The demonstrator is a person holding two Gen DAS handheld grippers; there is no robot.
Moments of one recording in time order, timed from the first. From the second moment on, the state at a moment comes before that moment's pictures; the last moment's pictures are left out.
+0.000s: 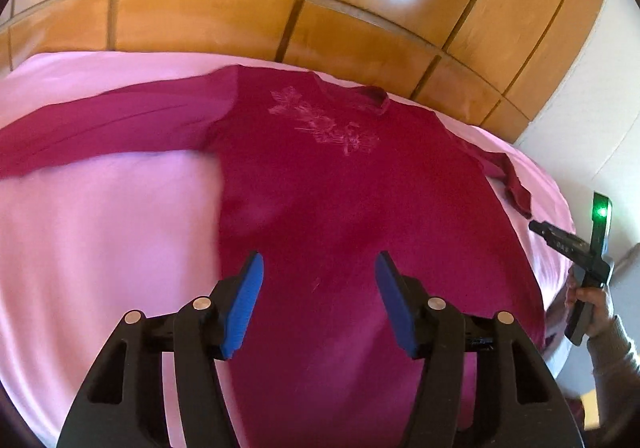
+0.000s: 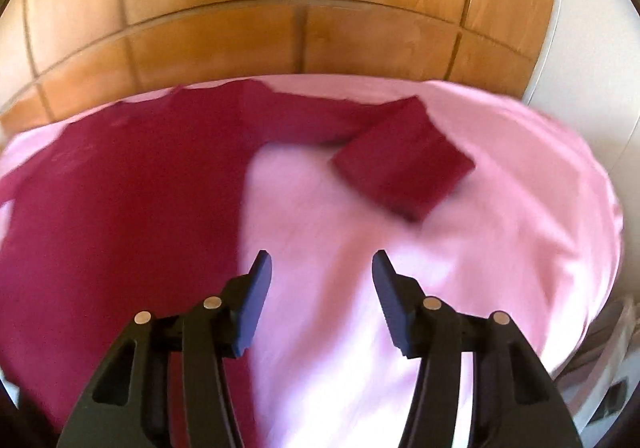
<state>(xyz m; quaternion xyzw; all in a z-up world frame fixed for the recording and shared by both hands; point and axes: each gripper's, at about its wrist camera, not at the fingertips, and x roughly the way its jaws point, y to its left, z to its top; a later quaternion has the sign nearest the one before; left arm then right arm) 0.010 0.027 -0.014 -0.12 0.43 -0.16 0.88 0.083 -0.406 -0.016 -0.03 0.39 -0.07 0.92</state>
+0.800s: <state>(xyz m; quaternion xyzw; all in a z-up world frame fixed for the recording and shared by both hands) 0.060 -0.010 -0.043 -0.08 0.46 -0.15 0.87 0.177 -0.665 0.064 0.12 0.32 -0.32 0.88</state>
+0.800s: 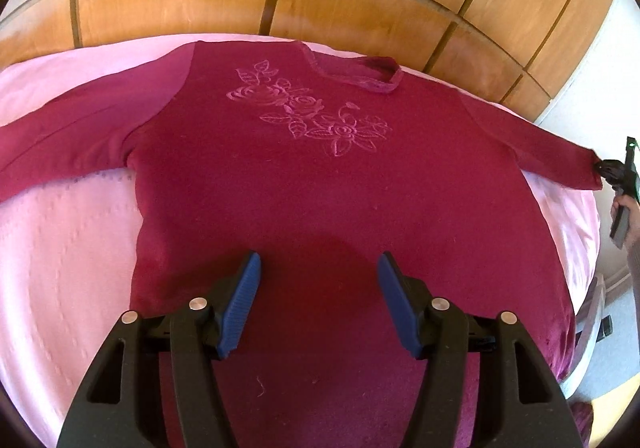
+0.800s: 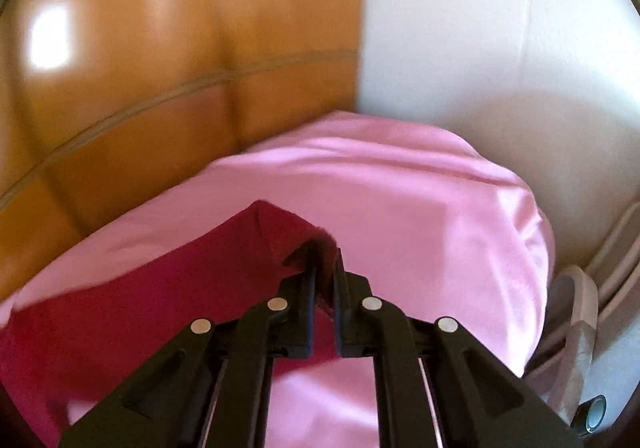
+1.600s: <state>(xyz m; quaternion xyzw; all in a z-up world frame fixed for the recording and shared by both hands) 0.057 0.029 -0.031 -0.13 0.44 -0.08 0.88 0.165 -0.573 -0.052 0.40 0.37 -0.09 0.83</state>
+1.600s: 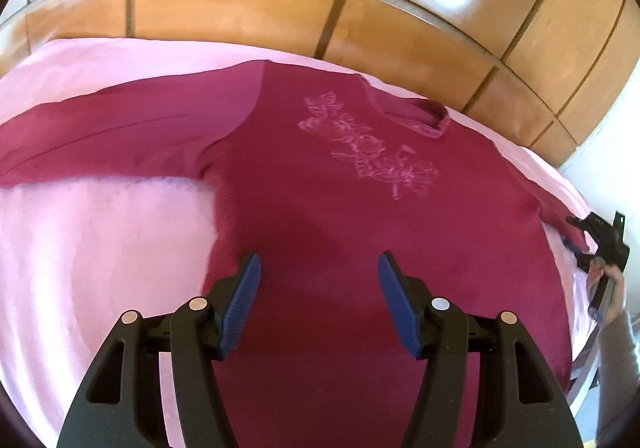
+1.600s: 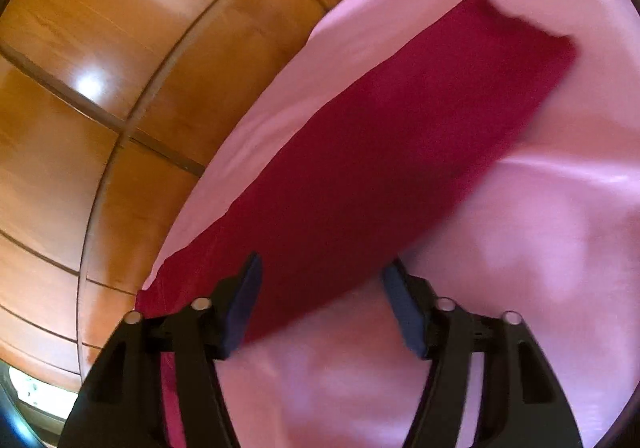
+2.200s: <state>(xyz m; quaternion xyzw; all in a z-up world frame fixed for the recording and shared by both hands) 0.003 0.066 -0.032 -0.12 0.43 -0.06 0.89 0.100 -0.503 -0.029 0.23 0.44 -0.03 0.87</state>
